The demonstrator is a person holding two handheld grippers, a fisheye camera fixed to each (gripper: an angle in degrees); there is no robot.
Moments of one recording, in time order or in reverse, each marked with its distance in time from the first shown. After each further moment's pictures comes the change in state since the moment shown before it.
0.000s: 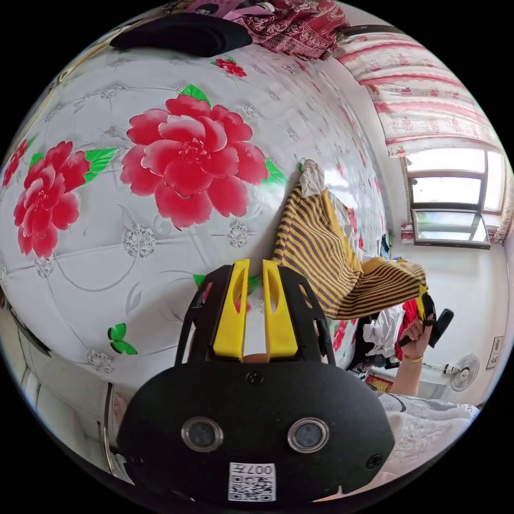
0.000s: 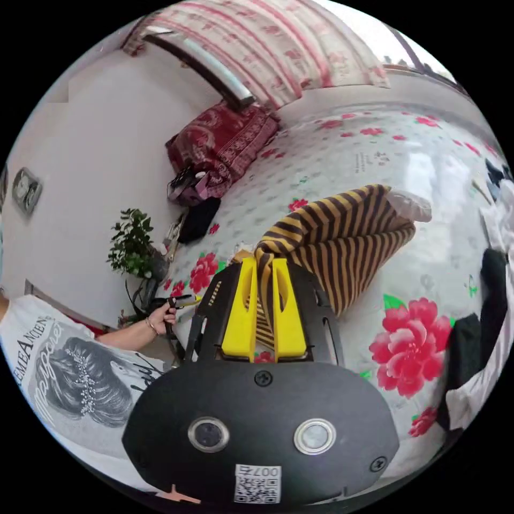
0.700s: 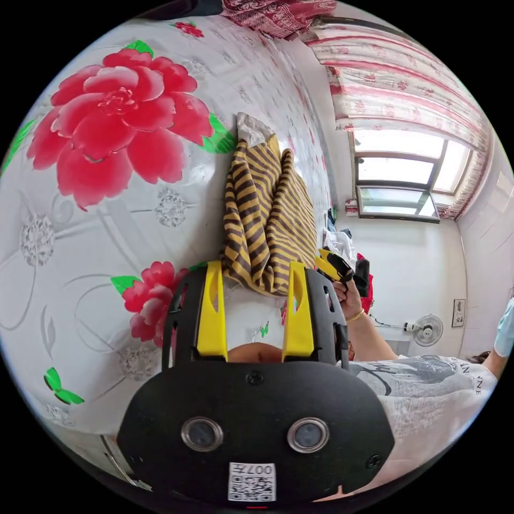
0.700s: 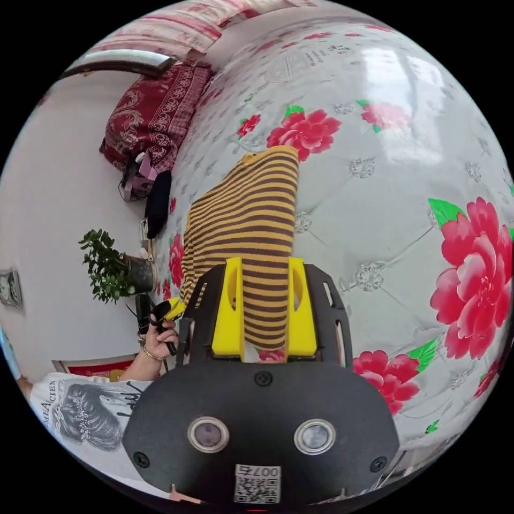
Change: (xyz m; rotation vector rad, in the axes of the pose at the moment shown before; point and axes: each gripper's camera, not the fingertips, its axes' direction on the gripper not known) left arm 0.007 0.003 0.059 -0.147 0.312 0.111; right arm 0.120 0.034 0.136 -0.146 -0.117 0.651
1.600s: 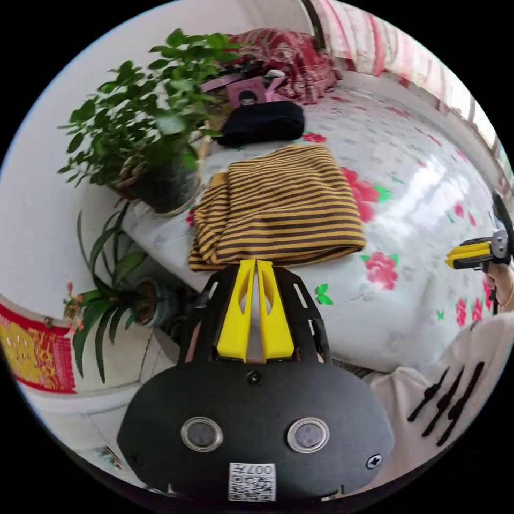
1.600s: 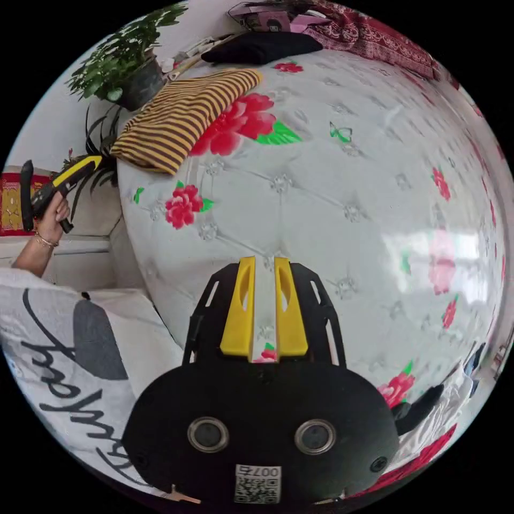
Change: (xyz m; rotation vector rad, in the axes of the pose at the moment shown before) left arm 0.106 0.107 -0.072 0.335 -1.098 0.137; right arm -0.197 0.099 0.161 -0.489 0.674 -0.825
